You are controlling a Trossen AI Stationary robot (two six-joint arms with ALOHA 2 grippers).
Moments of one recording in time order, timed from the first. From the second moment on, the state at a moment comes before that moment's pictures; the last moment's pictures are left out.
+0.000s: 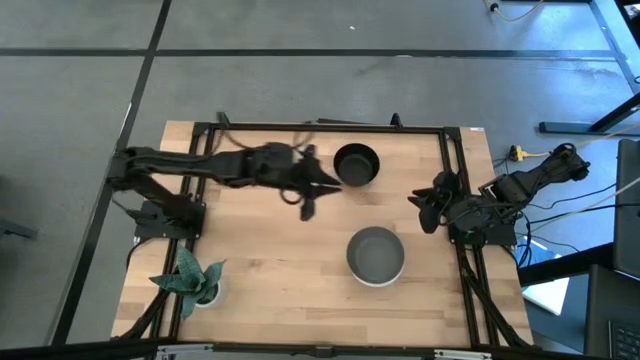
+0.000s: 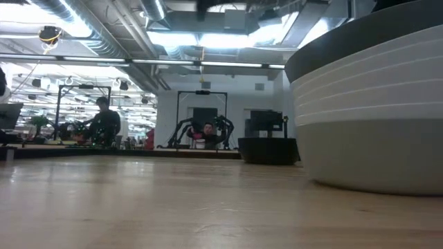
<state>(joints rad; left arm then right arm) 0.04 1.46 1.27 -0.11 0.01 -0.06 0.48 0.76 0.83 -0.93 0.74 1.03</state>
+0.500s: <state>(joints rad) 0.04 1.05 0.80 -0.03 -0.18 -0.19 0.10 0.80 0.83 -0.80 0.54 0.93</state>
